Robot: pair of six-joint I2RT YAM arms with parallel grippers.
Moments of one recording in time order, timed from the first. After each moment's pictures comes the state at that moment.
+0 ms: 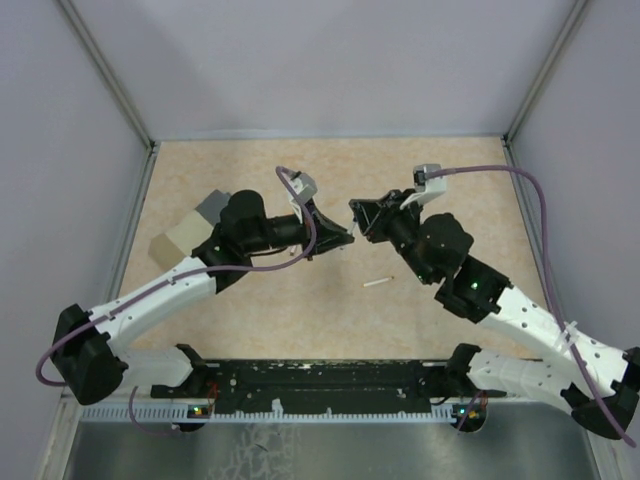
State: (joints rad) left arm -0.78 1.25 0.96 0.25 0.55 -0.32; right arm 0.94 0.89 0.93 -0.04 0.43 0.52
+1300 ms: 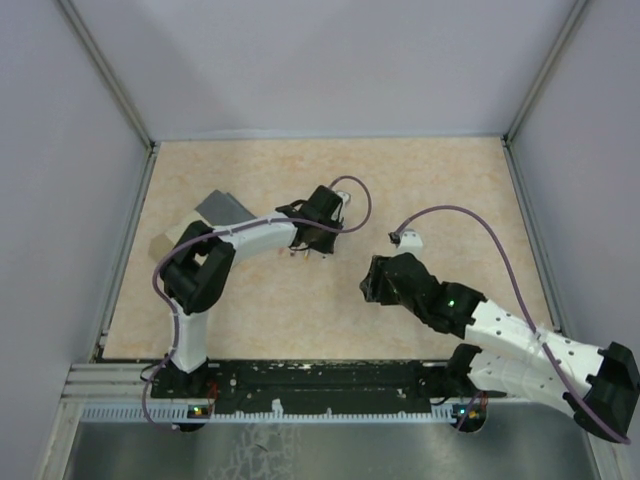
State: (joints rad) left arm -0.75 1.97 1.36 -0.33 -0.04 -0.24; right arm 0.92 0.87 0.62 -0.44 0.33 0.74
